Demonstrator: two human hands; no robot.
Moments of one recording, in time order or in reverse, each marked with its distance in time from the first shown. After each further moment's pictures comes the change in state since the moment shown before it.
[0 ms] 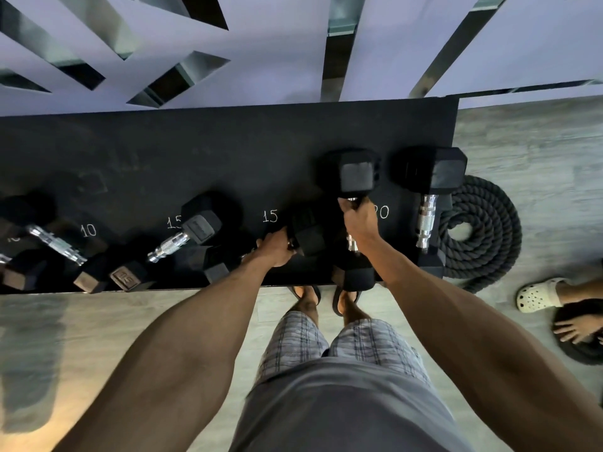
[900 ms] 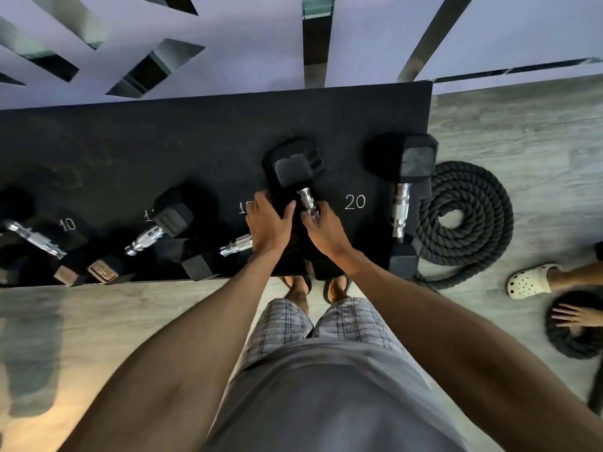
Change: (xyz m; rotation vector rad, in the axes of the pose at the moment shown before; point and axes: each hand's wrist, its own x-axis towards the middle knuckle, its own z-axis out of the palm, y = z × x) left_hand -0.034 0.081 0.008 -0.457 0.683 -0.017; right_hand -0.027 0.022 -0.007 -0.170 -0.303 -0.129
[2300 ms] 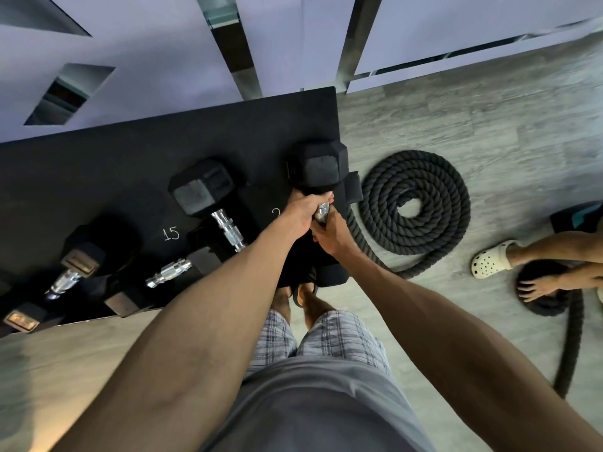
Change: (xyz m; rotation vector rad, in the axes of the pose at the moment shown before) left_hand -0.015 0.163 0.164 -0.706 -0.625 -0.414; right_hand 0.033 0.111 -0.137 0.014 0.112 0.098
